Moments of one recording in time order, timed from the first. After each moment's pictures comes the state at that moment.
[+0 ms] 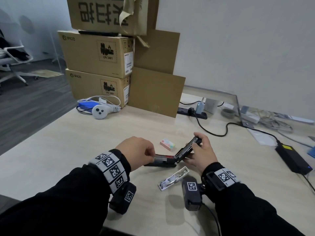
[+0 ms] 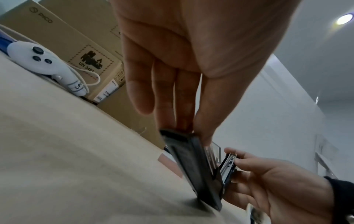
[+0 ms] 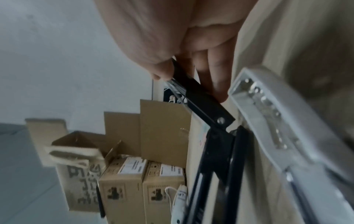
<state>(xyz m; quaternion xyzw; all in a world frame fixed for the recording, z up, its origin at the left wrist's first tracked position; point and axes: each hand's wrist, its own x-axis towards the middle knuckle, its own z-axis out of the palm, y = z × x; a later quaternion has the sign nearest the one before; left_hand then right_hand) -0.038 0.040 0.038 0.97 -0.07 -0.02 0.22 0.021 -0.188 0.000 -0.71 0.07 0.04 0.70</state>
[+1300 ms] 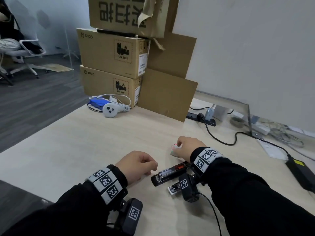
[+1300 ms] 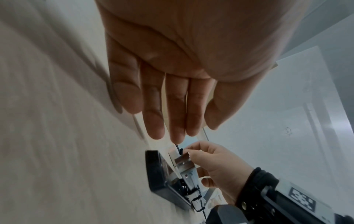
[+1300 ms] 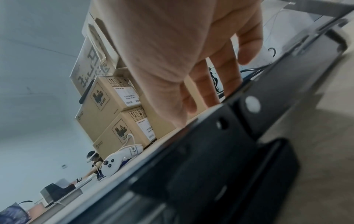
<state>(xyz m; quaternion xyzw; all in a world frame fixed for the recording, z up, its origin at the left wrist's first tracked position) -0.061 0.055 -0.010 0.81 0.08 -0.06 0.58 0.062 -0.130 0.029 -0.99 -0.12 0.11 0.04</state>
